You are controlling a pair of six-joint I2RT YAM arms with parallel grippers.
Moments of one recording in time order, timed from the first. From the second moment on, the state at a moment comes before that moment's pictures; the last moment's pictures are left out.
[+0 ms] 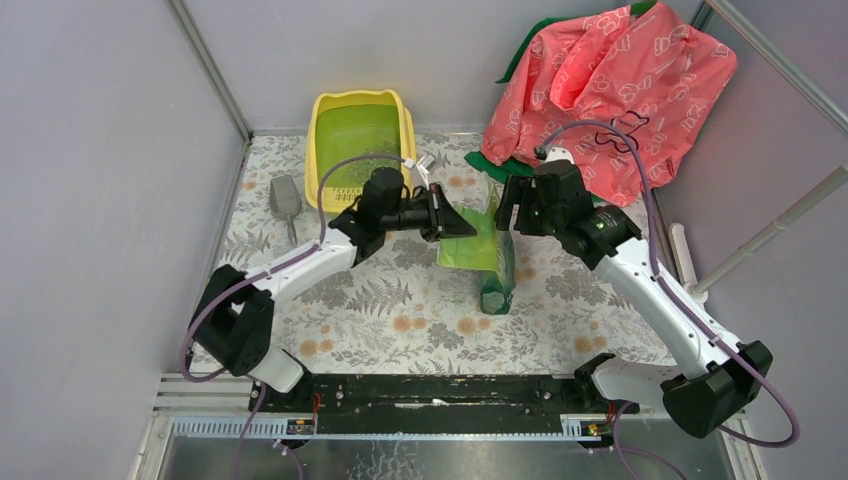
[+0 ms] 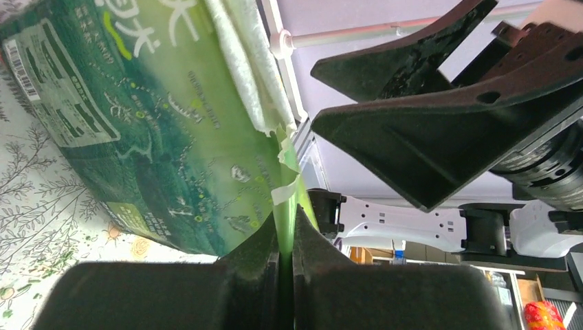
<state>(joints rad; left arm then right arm) -0.61 1.52 1.06 0.17 0.67 -1.02 0.54 1.19 1.23 -0.72 0.17 0.50</state>
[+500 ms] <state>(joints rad) -0.68 1.70 0.97 0.45 0.67 -1.13 0.41 1.21 1.23 -0.72 0.06 0.47</state>
